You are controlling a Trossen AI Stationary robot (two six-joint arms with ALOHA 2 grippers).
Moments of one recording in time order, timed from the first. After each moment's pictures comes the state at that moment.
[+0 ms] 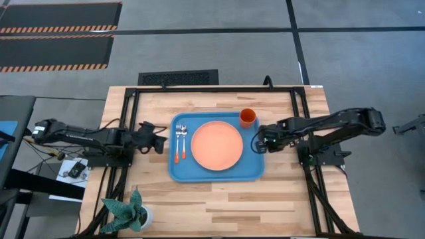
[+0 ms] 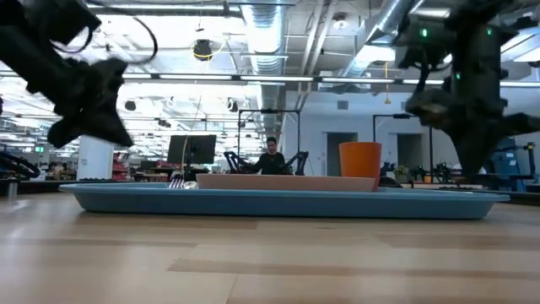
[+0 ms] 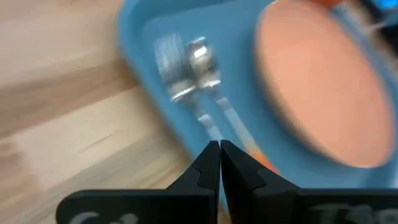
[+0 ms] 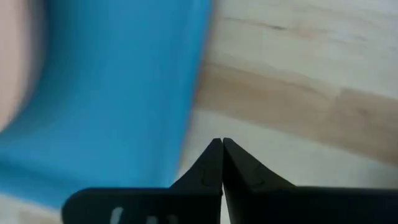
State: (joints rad) left arm -0.06 0.62 0.27 -0.40 -0.40 -1.00; right arm -0.08 1.22 0.66 -0.83 -0.08 1.27
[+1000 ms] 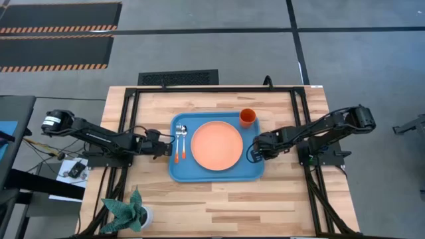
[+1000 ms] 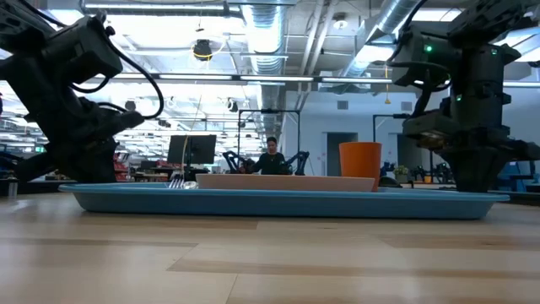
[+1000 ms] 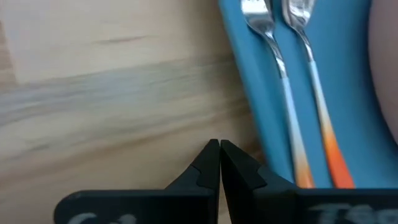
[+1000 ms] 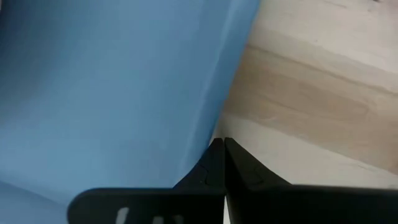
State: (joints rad) left arm -0.13 1.09 0.27 -0.26 -0.37 -1.42; right arm 0.04 1.37 0.60 -0.58 -0.06 1.31
